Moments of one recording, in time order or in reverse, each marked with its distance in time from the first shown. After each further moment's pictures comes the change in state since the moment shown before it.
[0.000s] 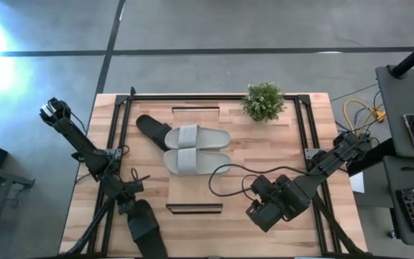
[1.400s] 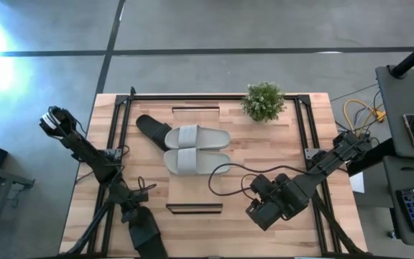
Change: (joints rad) left arm 0.000 0.407 -0.007 0.429 0.094 0.053; right arm -0.008 0.000 0.000 -0.010 0.004 -0.030
